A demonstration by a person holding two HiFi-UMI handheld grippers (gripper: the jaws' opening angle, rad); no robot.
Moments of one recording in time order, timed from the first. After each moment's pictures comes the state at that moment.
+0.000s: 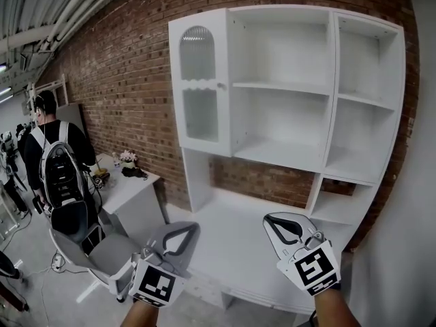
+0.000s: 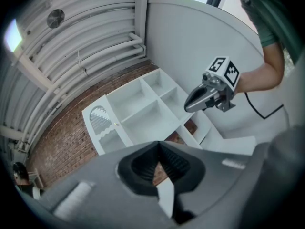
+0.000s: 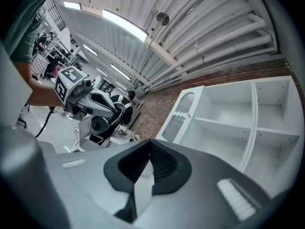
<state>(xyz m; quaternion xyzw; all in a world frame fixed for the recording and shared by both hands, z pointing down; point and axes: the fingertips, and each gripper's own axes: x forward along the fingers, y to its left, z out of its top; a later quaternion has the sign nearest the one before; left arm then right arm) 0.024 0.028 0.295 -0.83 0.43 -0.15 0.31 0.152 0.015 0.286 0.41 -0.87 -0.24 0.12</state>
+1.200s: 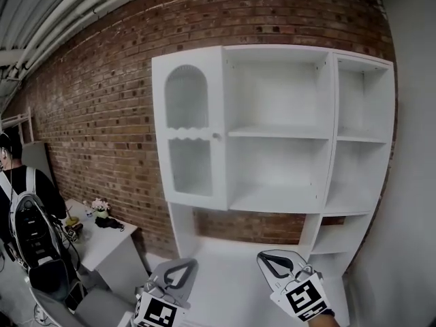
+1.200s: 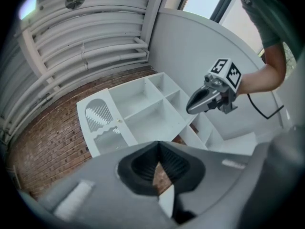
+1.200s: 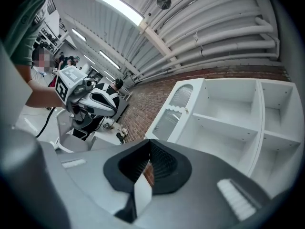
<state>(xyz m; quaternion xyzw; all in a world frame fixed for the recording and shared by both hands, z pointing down) -0.067 -0.109 0.286 -0.87 0.36 -0.11 0.31 0.065 -0.093 0.277 0.49 -0.83 -0.23 0.14</state>
